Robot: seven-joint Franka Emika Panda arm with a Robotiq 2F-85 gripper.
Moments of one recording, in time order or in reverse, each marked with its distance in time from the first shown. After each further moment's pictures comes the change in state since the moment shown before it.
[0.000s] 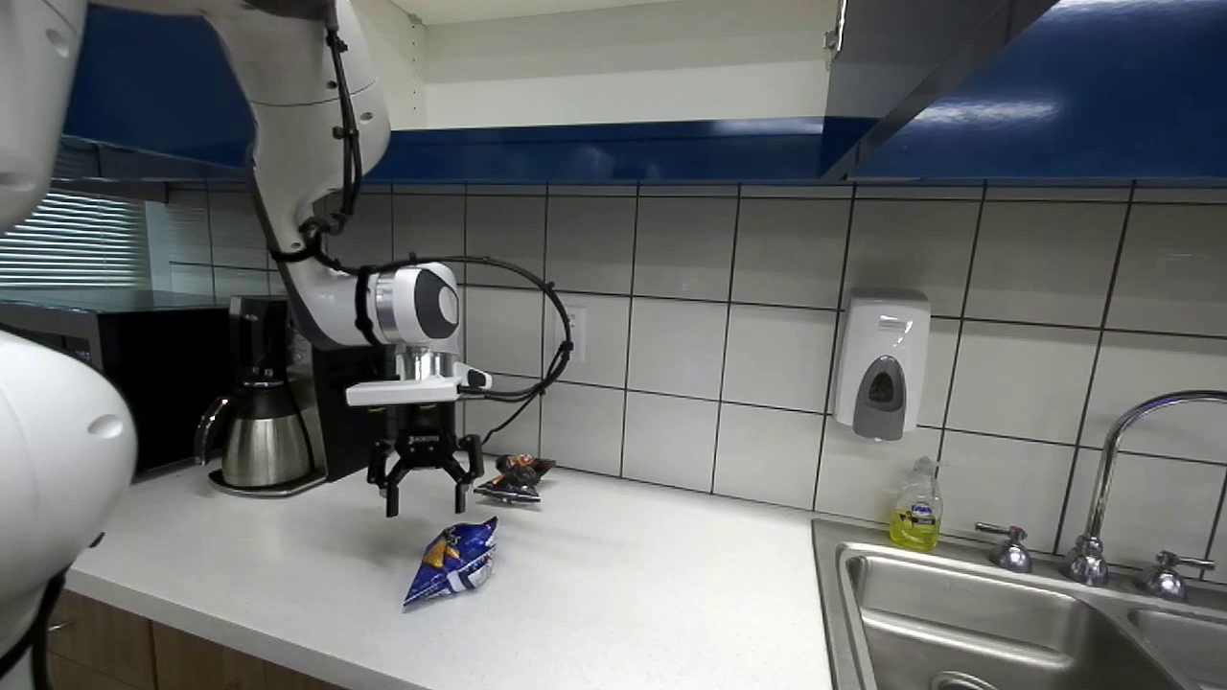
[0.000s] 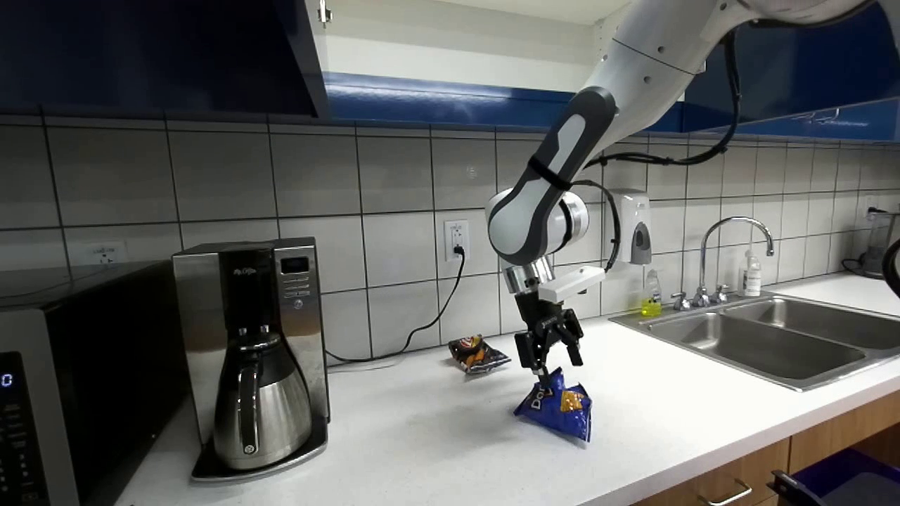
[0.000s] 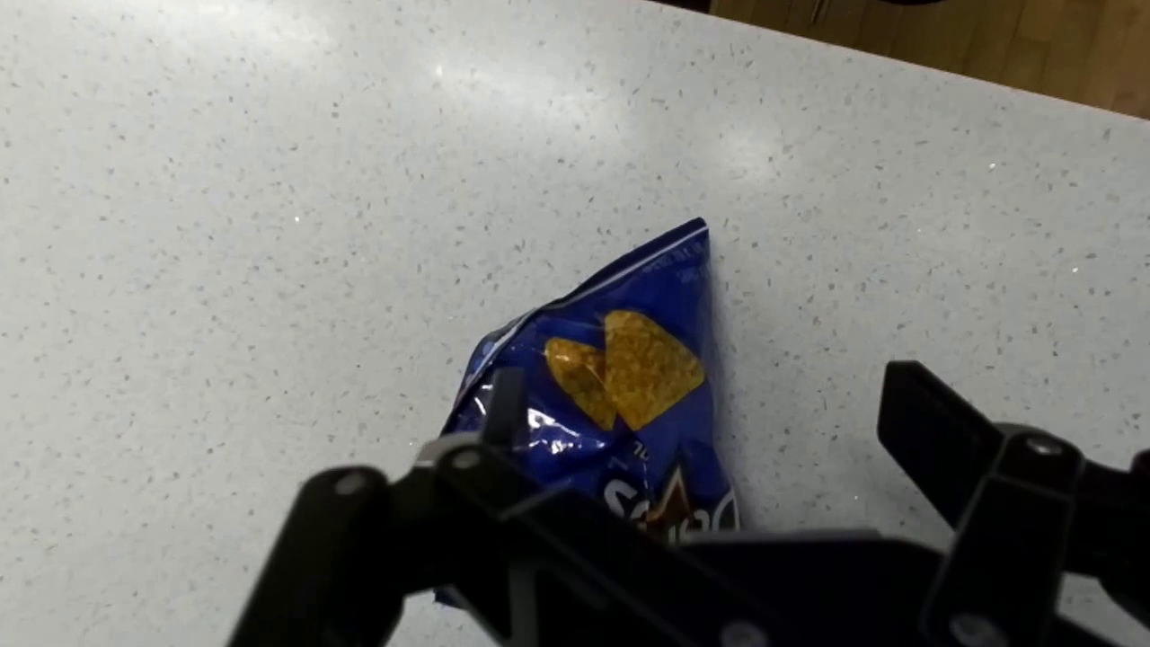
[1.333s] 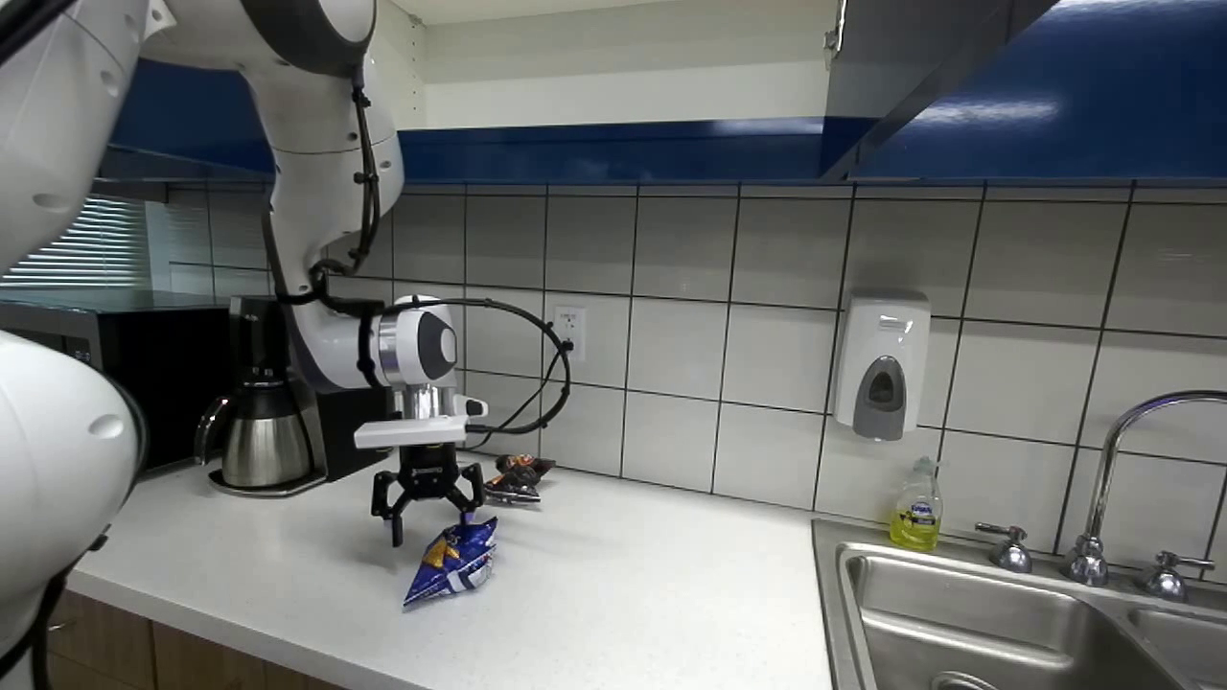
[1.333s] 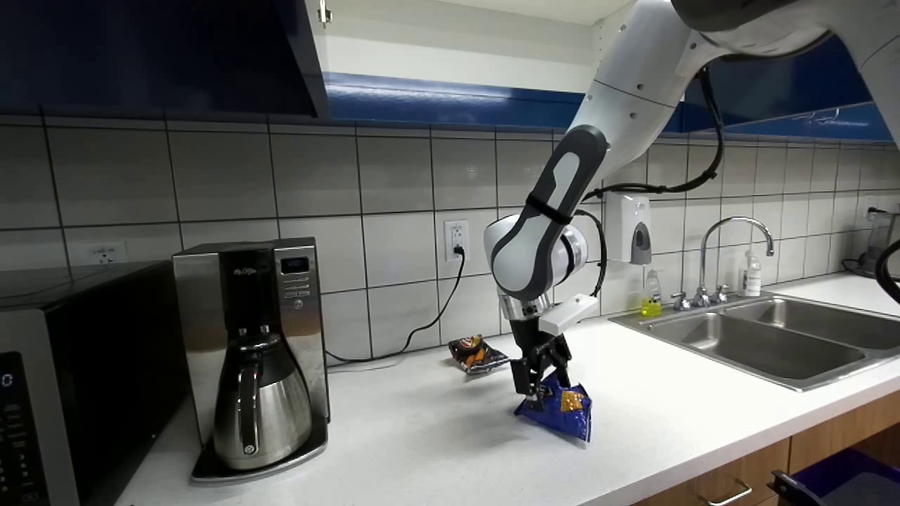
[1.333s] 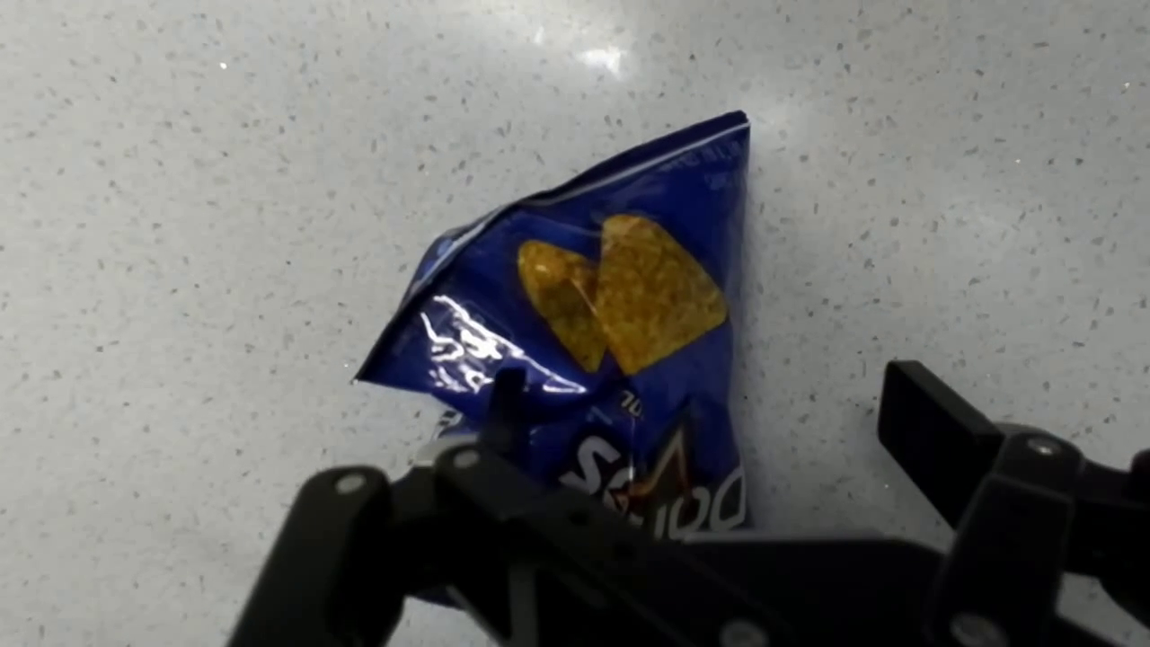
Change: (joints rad) arm 0.002 0.116 -0.001 0.000 -0.065 0.188 -0.039
